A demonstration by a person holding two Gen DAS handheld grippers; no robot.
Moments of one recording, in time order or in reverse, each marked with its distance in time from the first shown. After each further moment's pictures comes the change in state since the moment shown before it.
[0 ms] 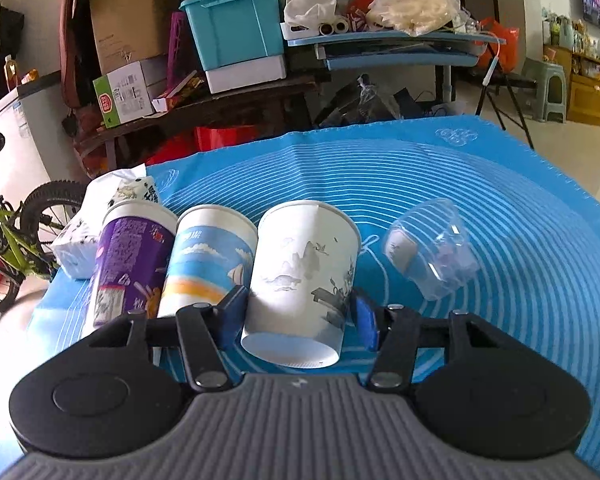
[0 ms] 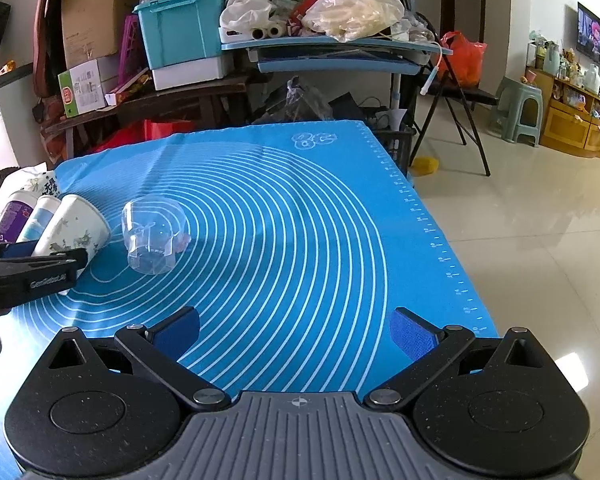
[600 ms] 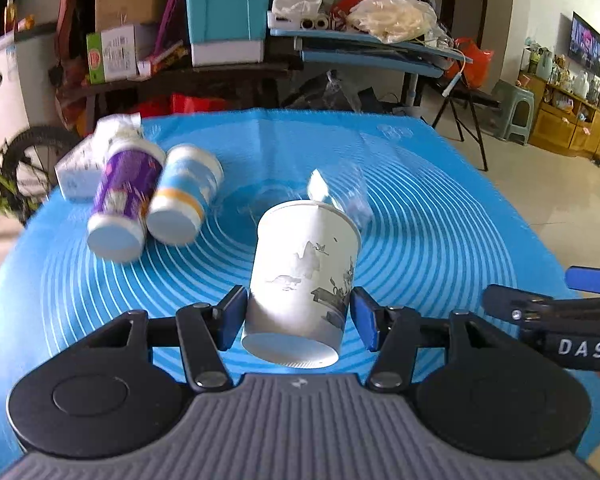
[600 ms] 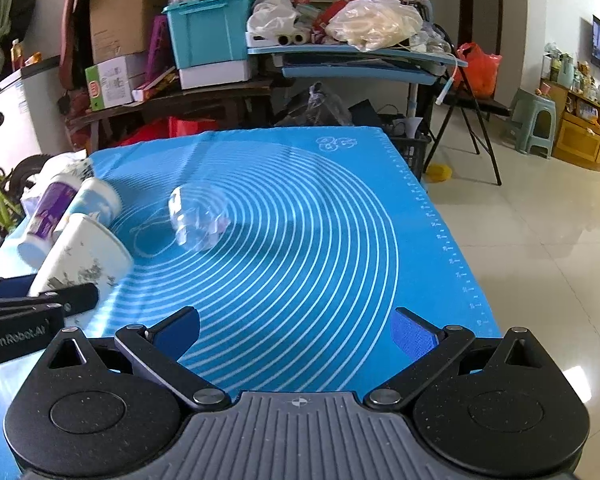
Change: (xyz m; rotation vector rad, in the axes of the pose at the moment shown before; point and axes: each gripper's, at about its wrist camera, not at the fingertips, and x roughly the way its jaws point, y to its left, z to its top) left arm -0.080 -0.006 -0.033 -0.138 0.065 -0.163; right arm -0.050 0.016 -0.022 -0.050 -0.005 0.042
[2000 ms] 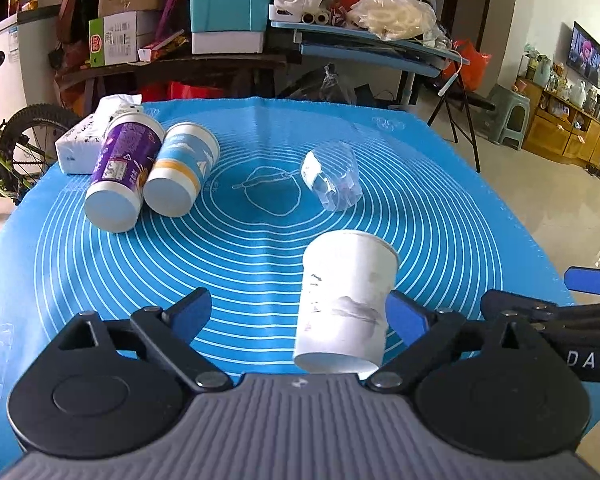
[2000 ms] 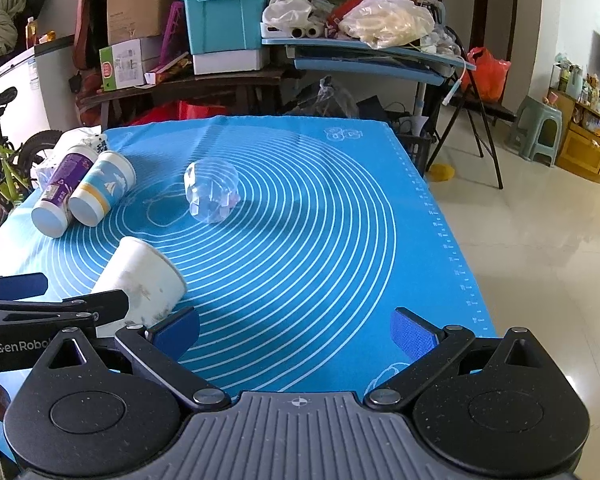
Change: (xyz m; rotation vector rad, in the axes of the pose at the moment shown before) left arm -0.012 0.001 -0.018 -0.033 -0.007 -0.020; right arm -0.022 0.005 -0.012 -0.058 0.022 -0.004
